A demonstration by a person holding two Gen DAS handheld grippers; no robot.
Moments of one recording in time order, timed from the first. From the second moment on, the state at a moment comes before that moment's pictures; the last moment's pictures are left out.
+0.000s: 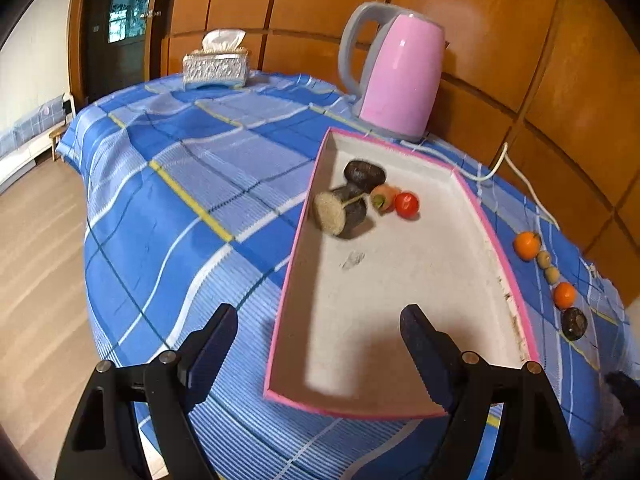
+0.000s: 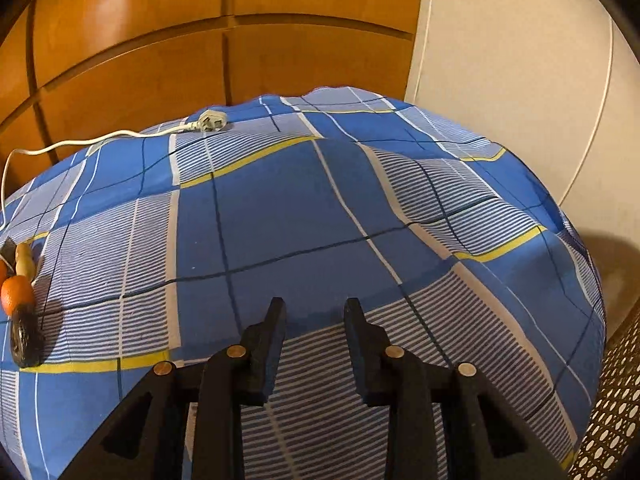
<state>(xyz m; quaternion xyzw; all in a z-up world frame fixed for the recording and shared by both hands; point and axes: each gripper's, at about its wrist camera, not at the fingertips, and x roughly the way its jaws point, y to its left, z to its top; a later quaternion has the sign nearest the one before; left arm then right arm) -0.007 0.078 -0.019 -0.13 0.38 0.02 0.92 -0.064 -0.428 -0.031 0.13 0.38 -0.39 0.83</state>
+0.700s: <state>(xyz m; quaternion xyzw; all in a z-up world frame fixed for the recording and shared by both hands) 0.018 0.007 0.027 -0.08 0.38 -0.09 0.92 -0.064 -0.429 -0.035 0.13 0.37 -0.39 0.83</state>
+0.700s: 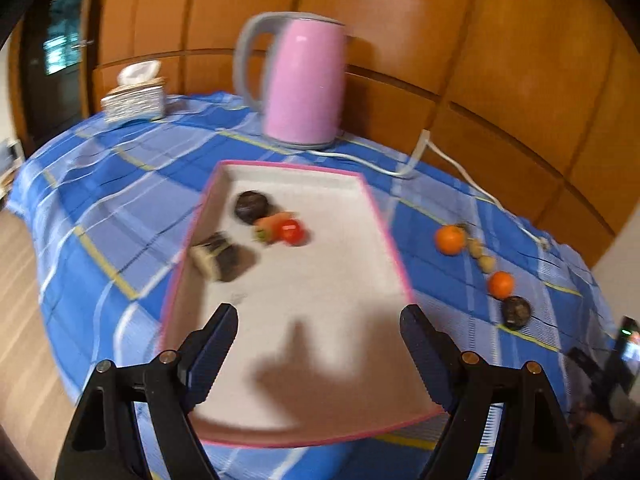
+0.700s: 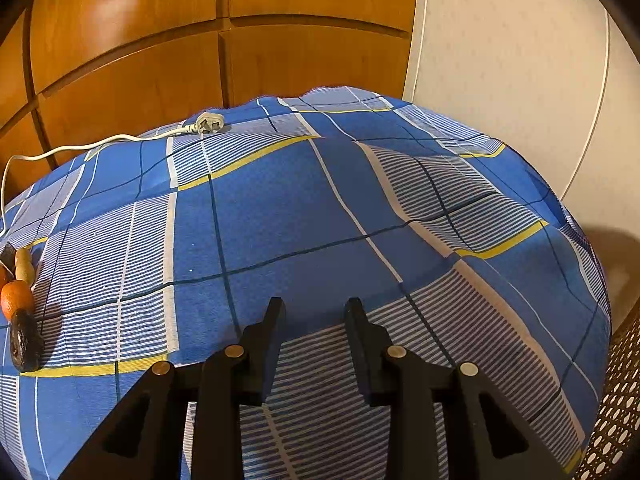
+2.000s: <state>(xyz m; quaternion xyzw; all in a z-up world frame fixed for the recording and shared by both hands) 0.127 -0.219 -0.023 -0.07 0.51 -0.29 0.80 -0.063 -0.427 -0.036 0.13 0.37 -0.40 0.83</state>
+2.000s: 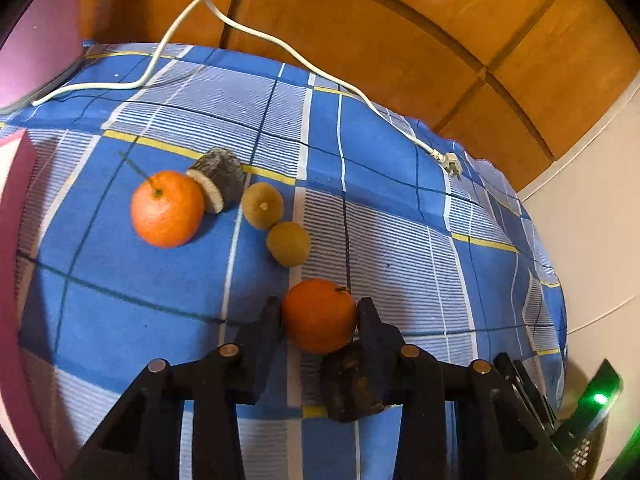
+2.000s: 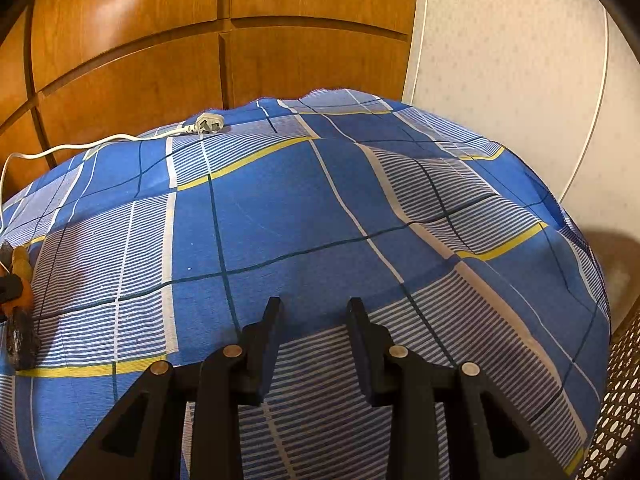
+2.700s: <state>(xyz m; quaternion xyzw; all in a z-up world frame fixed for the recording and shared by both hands) 0.131 -0.017 0.020 -0.15 0.43 -0.14 0.88 -0.063 -0.428 -0.036 0.12 0.37 -0.40 0.83</state>
